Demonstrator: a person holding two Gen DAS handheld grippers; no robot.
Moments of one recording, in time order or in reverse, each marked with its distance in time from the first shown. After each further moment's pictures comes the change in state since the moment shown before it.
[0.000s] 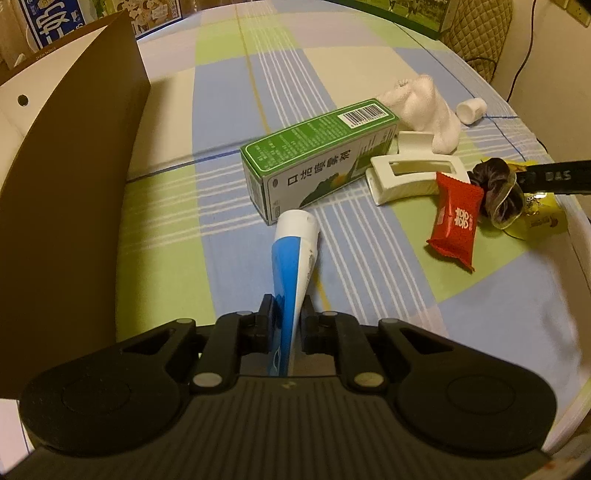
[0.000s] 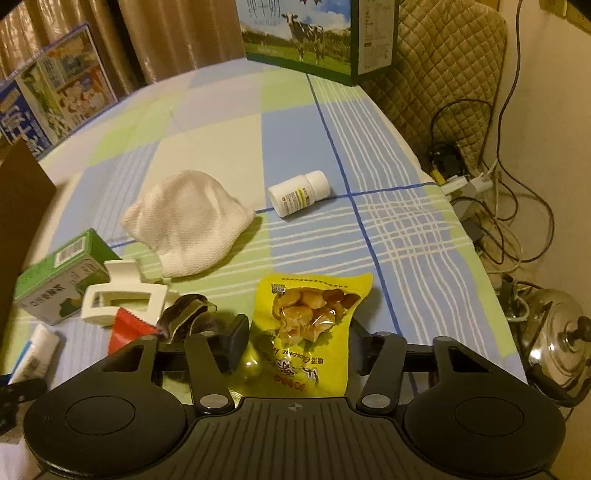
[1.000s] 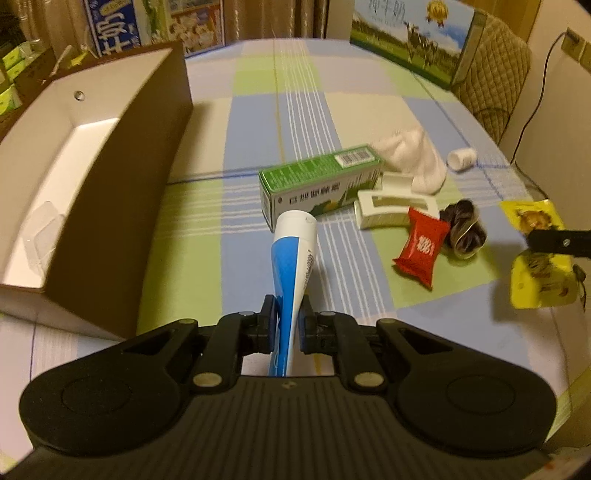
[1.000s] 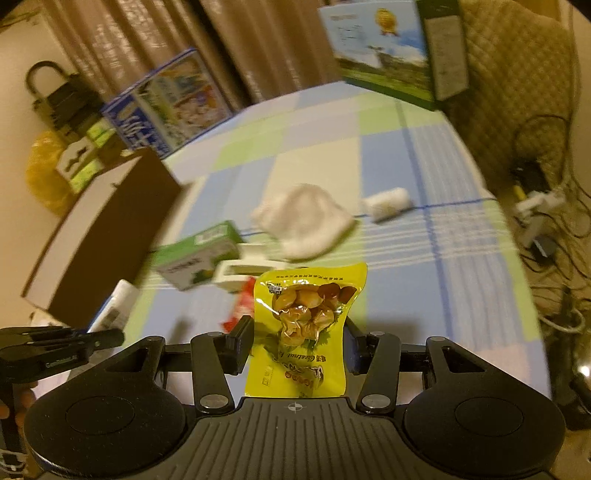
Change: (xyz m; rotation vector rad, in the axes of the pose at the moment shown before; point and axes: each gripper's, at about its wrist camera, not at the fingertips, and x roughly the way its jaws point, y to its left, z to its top) left arm -0.065 -0.012 -0.018 -0.148 -0.109 0.042; right arm -0.087 0.000 -0.015 -0.081 -0.021 0.368
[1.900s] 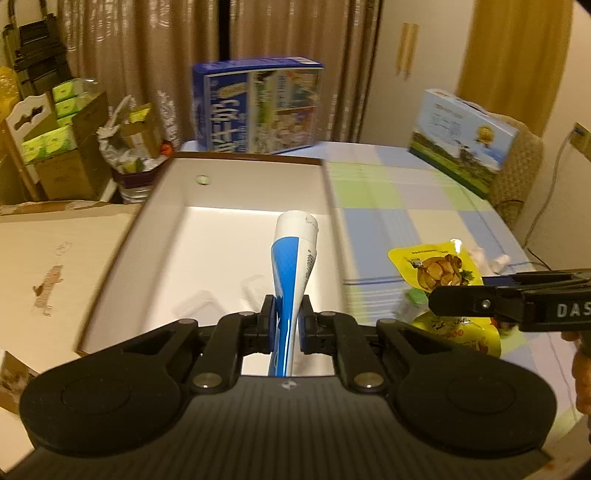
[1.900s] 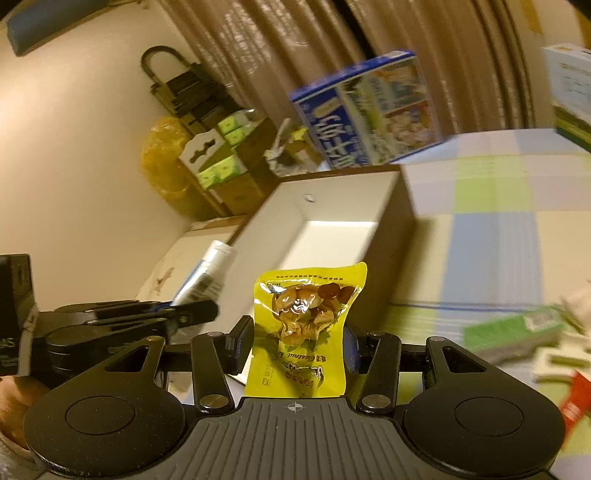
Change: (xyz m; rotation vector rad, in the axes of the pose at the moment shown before) left arm -0.106 0.186 0.042 -0.057 -0.229 0.012; right arm 0.086 0.268 0.047 -0.147 -0.039 0.324
